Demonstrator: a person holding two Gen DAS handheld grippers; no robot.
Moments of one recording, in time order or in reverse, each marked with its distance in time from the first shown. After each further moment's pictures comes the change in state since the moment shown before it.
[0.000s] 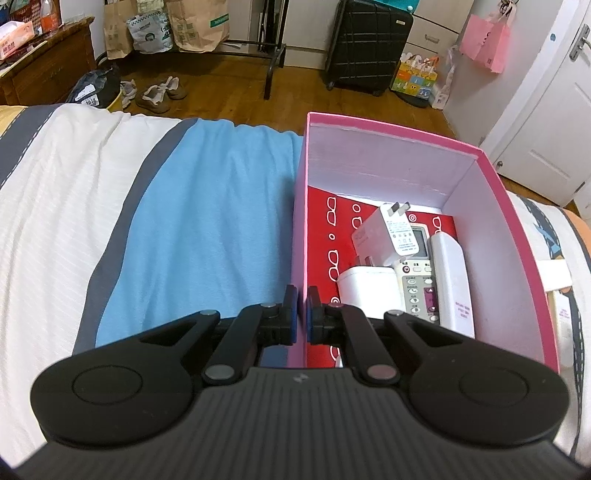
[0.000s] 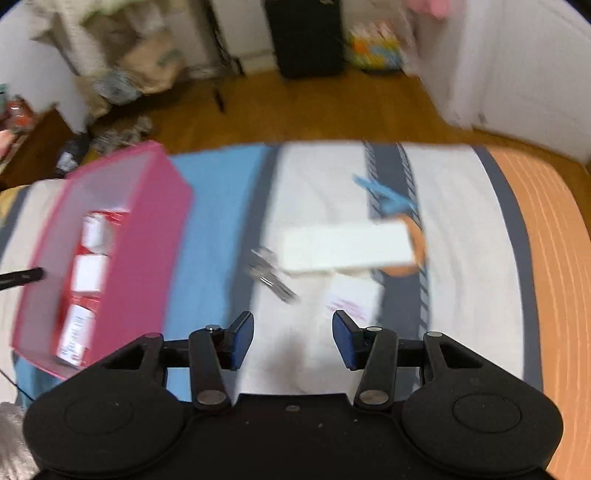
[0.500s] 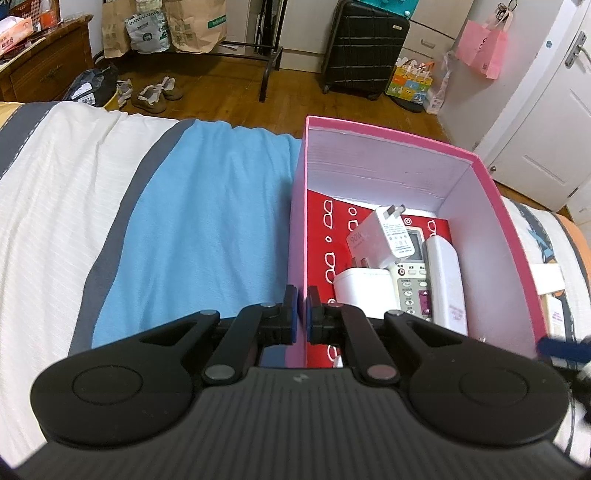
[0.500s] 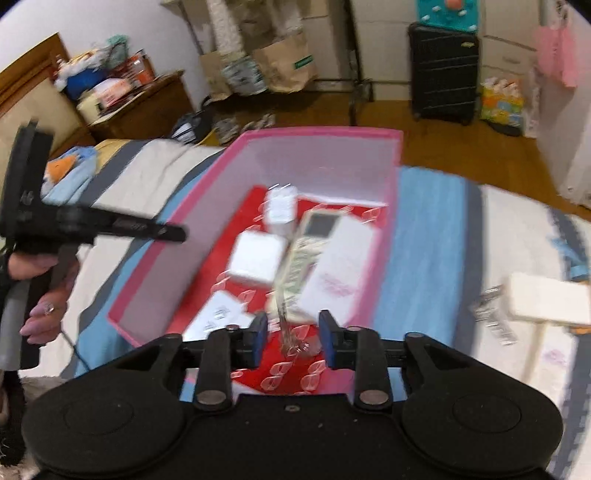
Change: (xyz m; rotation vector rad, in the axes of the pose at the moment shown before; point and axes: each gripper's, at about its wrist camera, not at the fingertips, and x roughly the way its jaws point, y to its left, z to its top) left arm -0.002 0.009 -0.001 -0.017 -0.014 -0.040; right arm 0.020 0.171 -0.026 -0.271 -0.134 0.244
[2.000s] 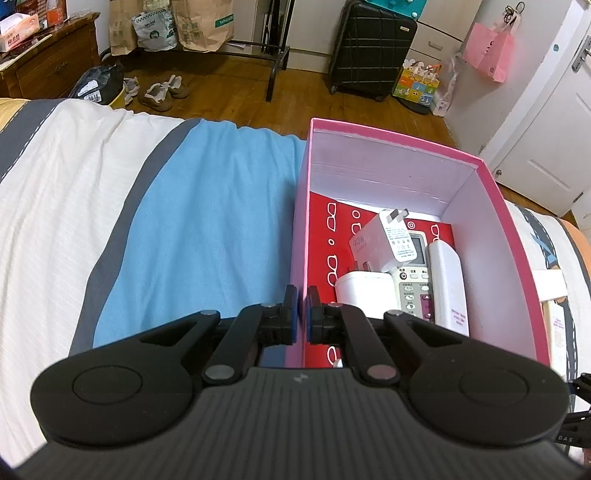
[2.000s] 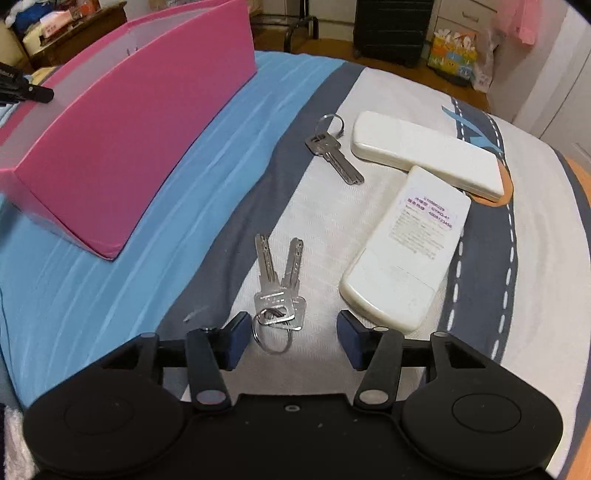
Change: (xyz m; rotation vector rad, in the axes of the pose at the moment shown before) left arm -0.002 -0.003 0.004 -0.013 0.002 0.027; right arm 0.012 -0.122 -0.112 -0.066 0.191 -0.193
